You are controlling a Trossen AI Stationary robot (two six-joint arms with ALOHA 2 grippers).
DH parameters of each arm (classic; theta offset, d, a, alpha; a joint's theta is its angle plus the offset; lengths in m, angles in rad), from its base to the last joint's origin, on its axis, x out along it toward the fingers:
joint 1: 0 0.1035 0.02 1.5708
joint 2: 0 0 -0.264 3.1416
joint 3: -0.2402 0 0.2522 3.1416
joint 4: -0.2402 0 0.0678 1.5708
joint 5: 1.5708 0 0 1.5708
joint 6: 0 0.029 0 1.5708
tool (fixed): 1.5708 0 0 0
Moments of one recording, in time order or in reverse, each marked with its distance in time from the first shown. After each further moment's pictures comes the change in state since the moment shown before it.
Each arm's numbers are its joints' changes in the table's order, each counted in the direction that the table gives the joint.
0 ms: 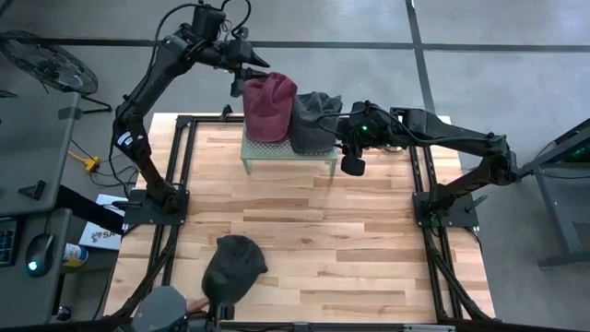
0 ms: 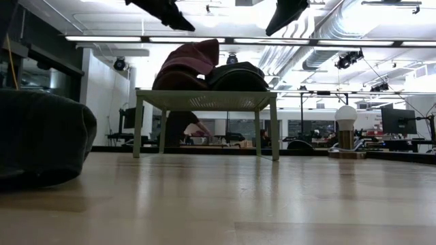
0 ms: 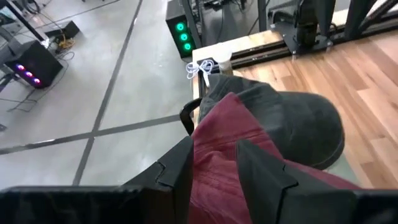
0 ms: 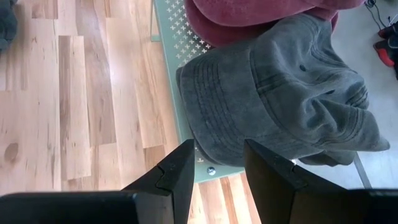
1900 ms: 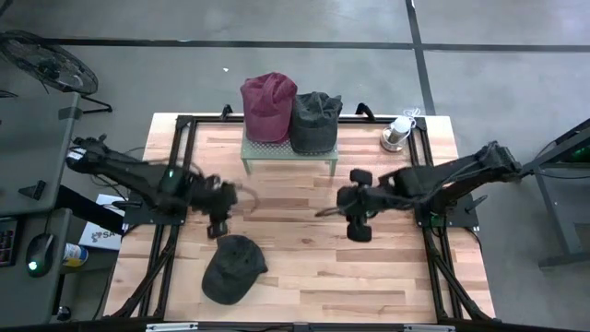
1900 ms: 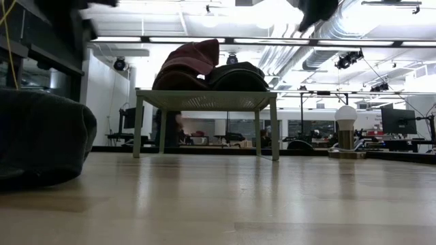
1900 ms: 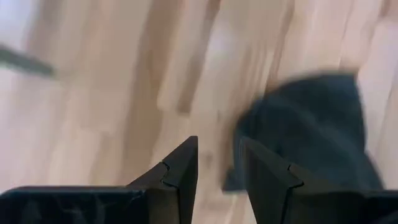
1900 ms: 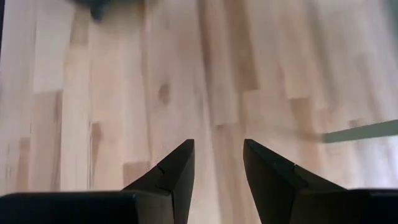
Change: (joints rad) left arm -1.221 0.577 1.010 -0.116 -0.810 -1.336; right arm 0.504 0.000 0.213 0.010 0.033 0.492
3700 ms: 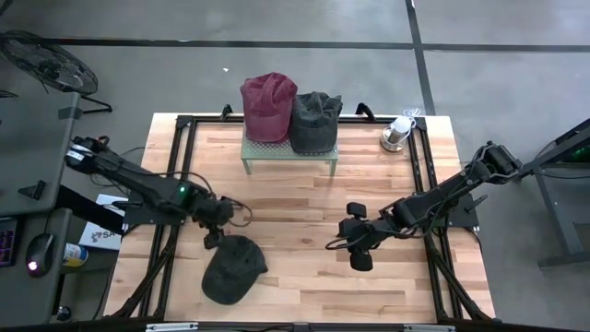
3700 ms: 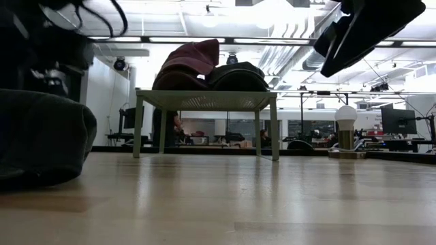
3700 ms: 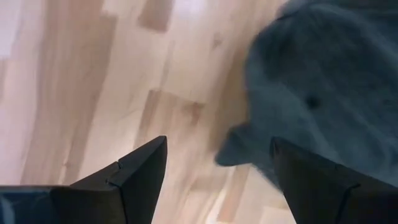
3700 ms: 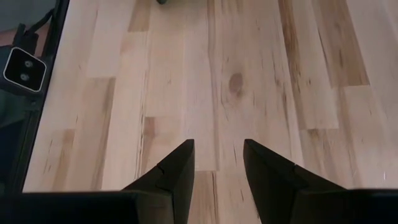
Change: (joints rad) left arm -0.036 0.030 0.388 0.279 0.193 -0.120; right arm 0.186 0.001 0.426 0.563 -0.028 0.122
